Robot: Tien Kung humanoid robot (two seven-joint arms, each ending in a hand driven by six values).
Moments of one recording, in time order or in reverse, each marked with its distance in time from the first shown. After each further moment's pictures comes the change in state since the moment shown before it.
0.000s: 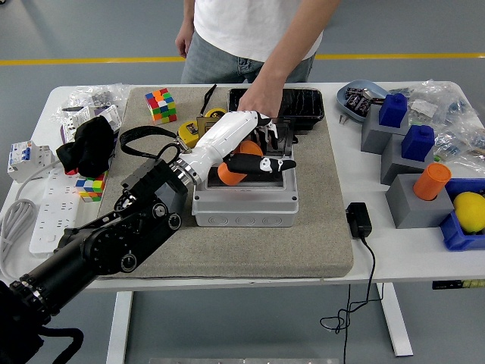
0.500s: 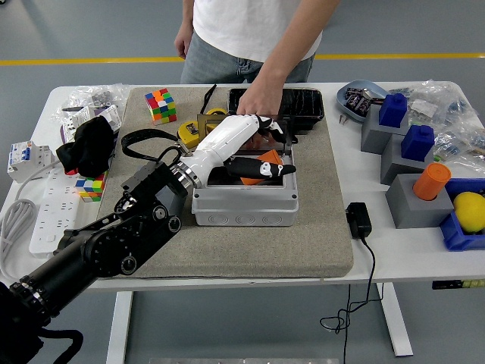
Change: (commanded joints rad) left arm 0.003 0.000 -0.003 -0.001 0.019 -0.026 0.009; right arm -0.001 -0.001 -0.007 0.000 0.005 0.004 -0.002
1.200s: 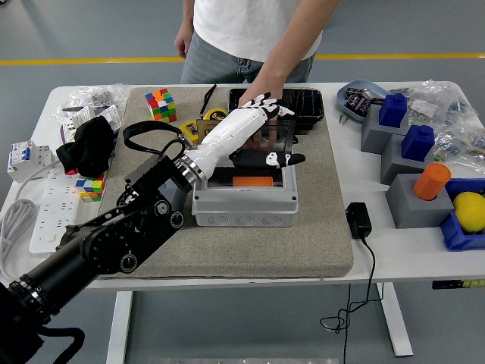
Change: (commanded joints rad) left arm -0.004 0.000 -0.021 -0.119 -0.015 -0.056 0.030; right arm 0.003 0.000 0.008 0.000 -0.003 0.002 -0.001
